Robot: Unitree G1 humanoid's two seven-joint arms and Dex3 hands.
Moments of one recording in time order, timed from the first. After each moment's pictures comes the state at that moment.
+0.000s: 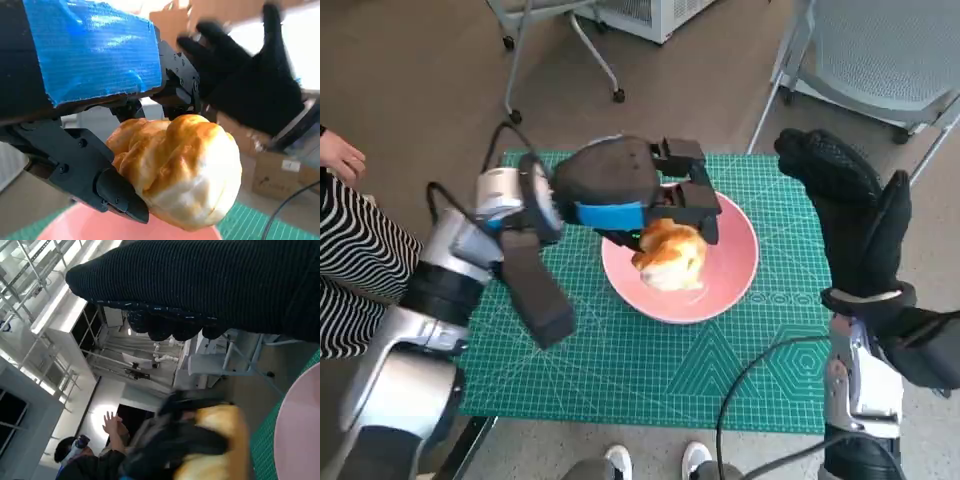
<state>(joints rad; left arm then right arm) -1.07 0.42 -0.41 0.77 0.41 -0.96 -0.32 -0.40 -0.15 -0.15 0.02 0.29 -0.26 0.32</state>
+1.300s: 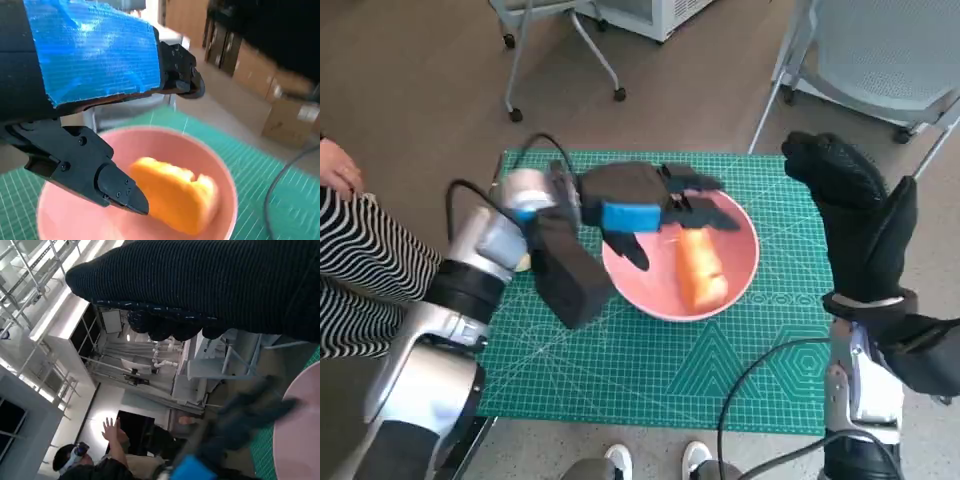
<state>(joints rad) -1.04 0.45 -0.35 0.76 0.30 -0.85 -0.61 -0.38 -0.15 -0.15 -0.01 0.29 -0.26 0.29</state>
